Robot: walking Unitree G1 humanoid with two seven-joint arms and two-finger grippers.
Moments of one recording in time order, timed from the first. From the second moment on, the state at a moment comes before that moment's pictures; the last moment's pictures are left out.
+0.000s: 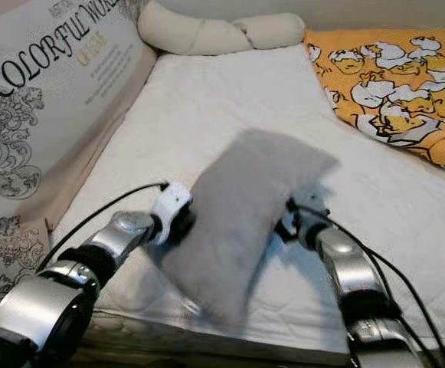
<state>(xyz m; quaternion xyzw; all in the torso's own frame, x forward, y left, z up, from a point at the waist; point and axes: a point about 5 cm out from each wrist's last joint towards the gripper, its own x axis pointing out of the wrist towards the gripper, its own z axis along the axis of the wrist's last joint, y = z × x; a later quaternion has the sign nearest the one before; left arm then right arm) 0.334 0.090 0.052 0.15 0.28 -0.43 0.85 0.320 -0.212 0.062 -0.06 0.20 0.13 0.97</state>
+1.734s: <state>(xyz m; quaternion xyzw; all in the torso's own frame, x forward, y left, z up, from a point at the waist) 0.326 0.084 0.041 -0.23 0.27 -0.30 0.88 0.312 -0.178 0.029 0.34 0.28 0.14 0.89</state>
